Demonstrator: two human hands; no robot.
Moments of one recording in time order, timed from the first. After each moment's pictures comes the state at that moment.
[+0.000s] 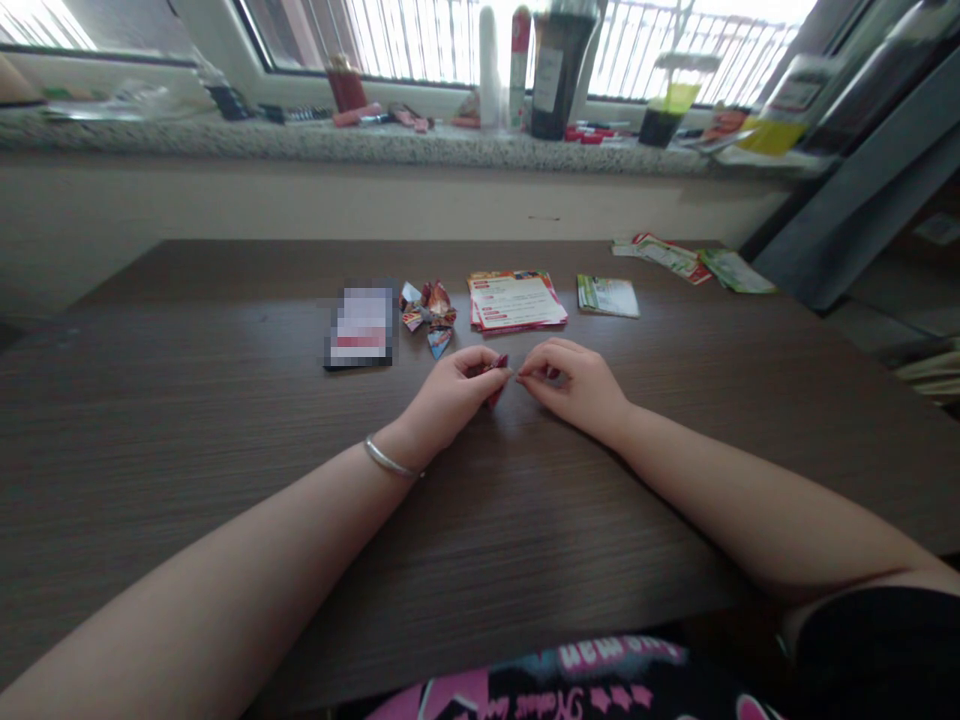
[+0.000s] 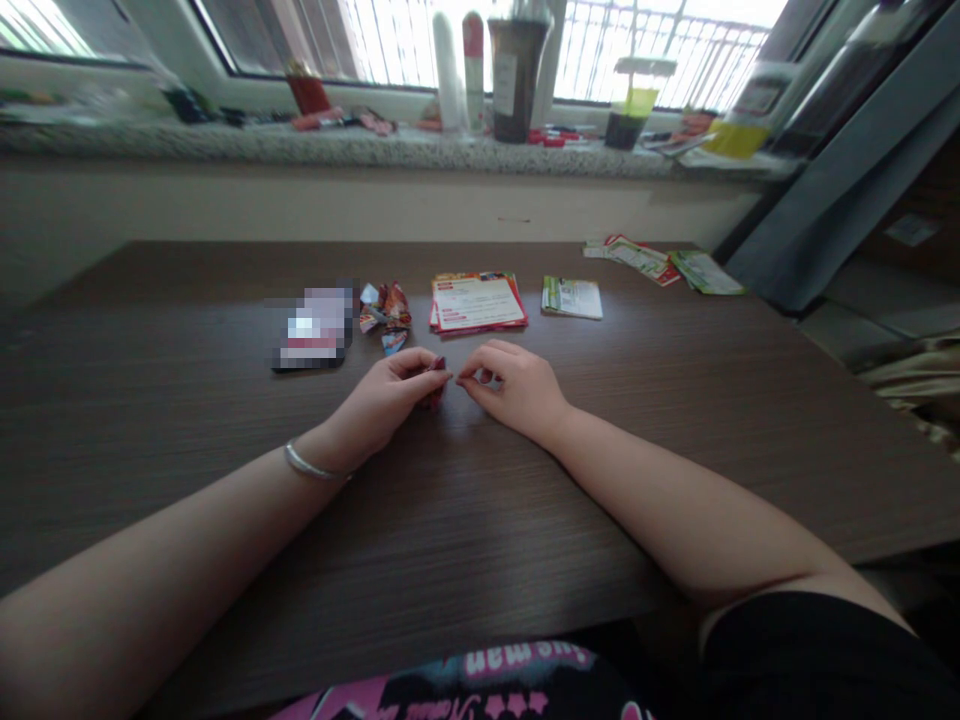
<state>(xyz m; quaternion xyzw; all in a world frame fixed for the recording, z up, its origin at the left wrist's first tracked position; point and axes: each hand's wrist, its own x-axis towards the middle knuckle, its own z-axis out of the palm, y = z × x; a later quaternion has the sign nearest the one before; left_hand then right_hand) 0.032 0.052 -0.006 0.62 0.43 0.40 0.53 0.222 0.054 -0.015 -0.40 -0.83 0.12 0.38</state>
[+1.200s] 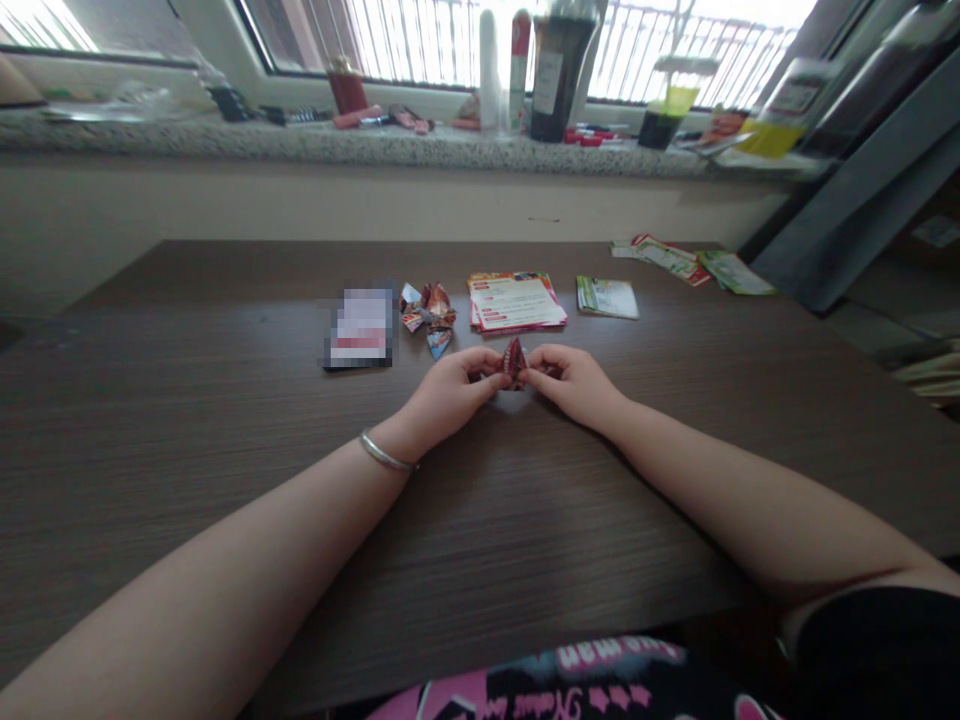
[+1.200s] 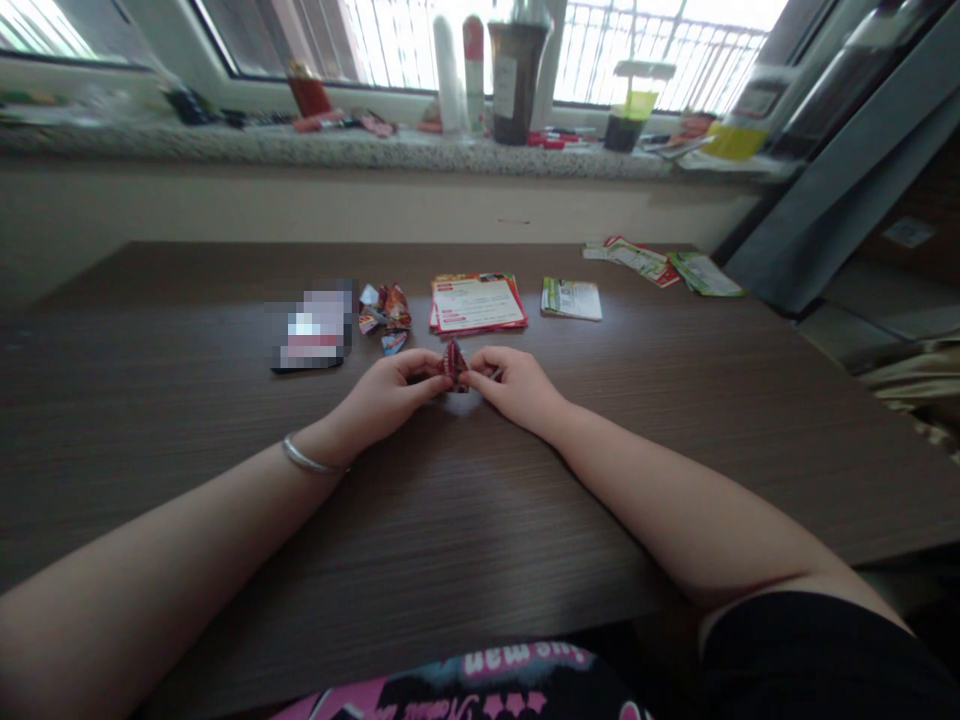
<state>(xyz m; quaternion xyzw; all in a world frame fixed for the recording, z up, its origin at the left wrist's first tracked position) 0.023 0.068 -0.019 0.72 0.38 0.37 0.45 0.219 0.064 -0.023 -0.45 -0.74 0.33 0.38</state>
